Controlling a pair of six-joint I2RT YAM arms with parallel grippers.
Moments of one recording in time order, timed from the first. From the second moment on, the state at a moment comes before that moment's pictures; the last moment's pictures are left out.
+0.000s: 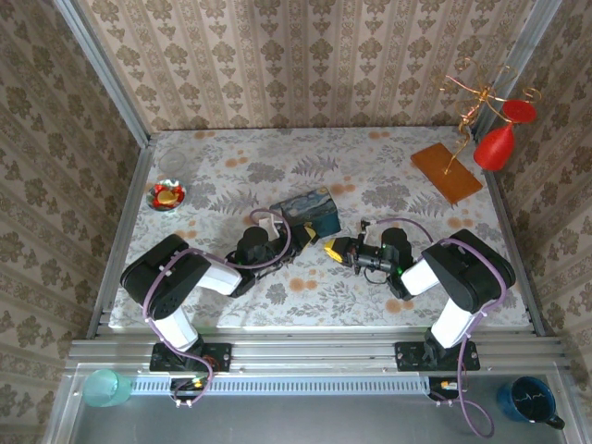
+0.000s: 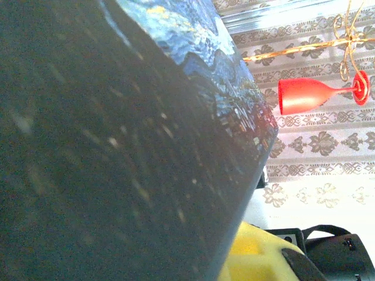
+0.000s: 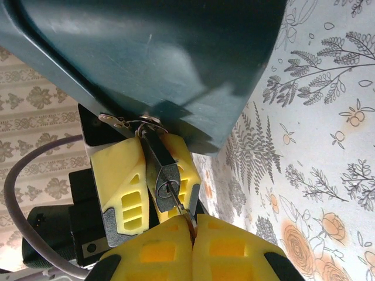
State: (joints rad) left arm -0.78 1.69 0.46 1.05 0.29 -1.33; right arm 0.43 1.70 0.31 1.18 -0.66 1.48
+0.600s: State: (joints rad) left arm -0.80 1.69 0.49 1.05 0.23 -1.33; right arm 0.39 1.70 0.35 1.19 -0.67 1.55
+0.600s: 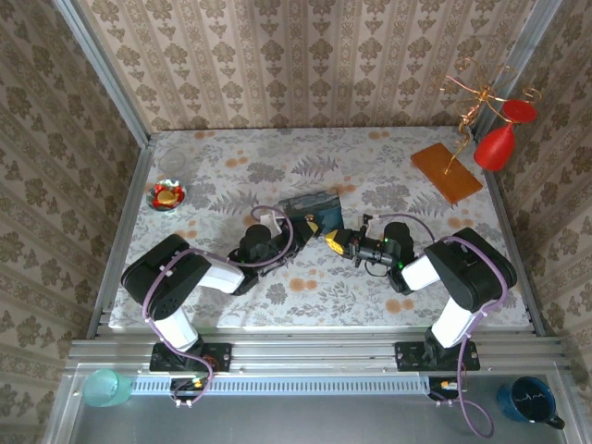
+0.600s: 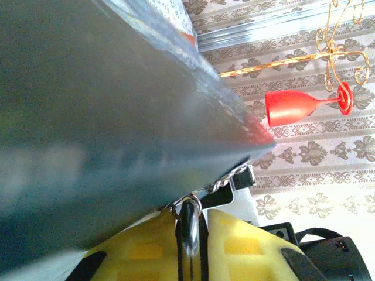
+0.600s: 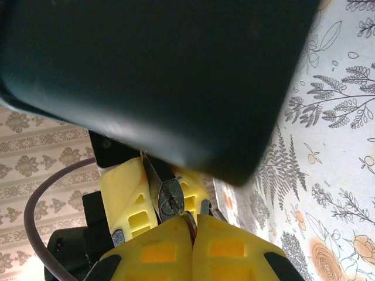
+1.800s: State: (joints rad) left arm -0.83 1.57 0.53 0.78 0.20 -1.26; right arm 0.43 1.63 0.38 0.99 -0.66 1.46
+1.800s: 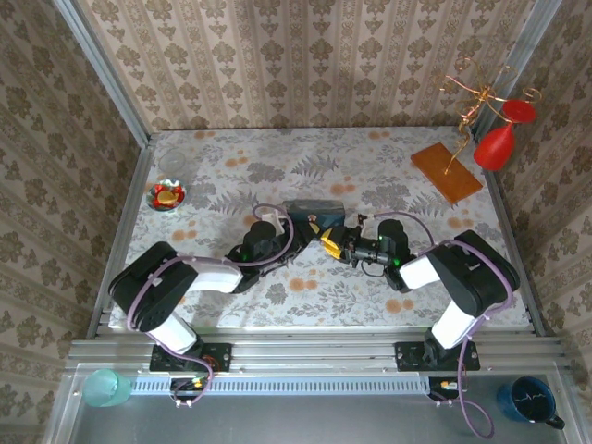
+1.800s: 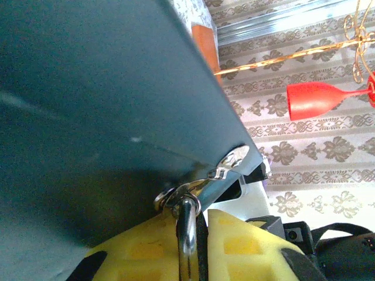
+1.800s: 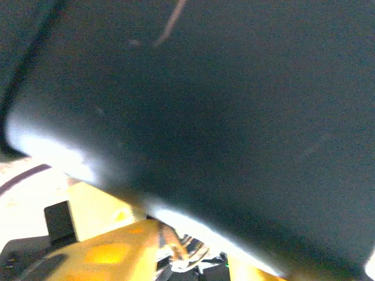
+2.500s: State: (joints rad) left arm -0.82 1.48 0.51 0.48 0.24 -1.13; right arm 0.78 0.84 0.34 0.04 -0.07 0.37
